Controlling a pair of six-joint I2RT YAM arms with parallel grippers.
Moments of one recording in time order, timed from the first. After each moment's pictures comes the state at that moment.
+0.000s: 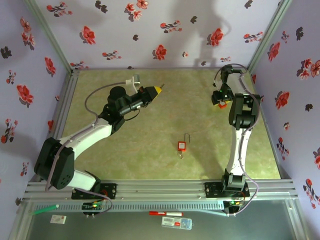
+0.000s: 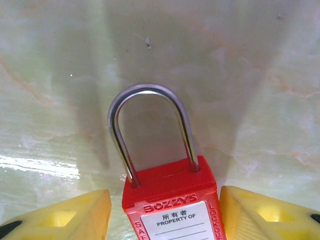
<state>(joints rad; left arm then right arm) -0.59 1.43 0.93 0.51 0.45 -1.15 -0.05 2.39 2.06 -1.15 0.02 -0.29</state>
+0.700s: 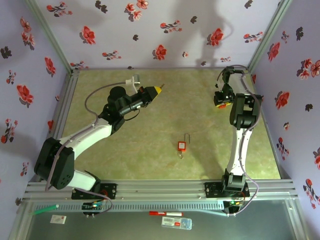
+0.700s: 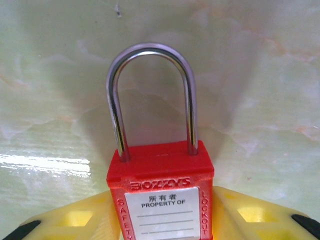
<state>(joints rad) -0.59 1.43 0.93 0.51 0.45 -1.15 -0.07 2.40 2.06 -1.19 0.00 -0.22</state>
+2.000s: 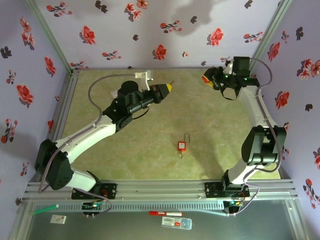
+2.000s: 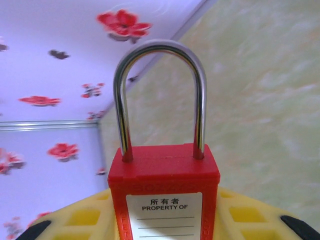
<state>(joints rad) -0.77 1.43 1.16 0.21 0.19 -0.79 0.03 1.61 1.48 -0.52 -0.64 0.87</state>
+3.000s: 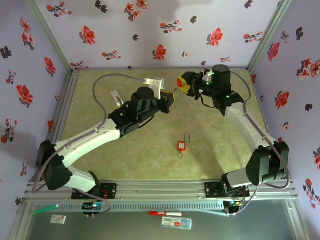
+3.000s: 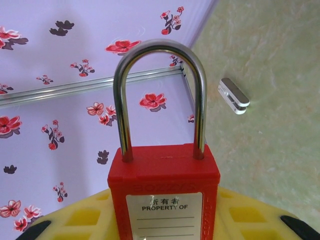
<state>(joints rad) -0.94 1.43 1.26 -0.08 -0.15 -0.51 0.30 1.42 1.23 -0.15 -0.65 1.43</state>
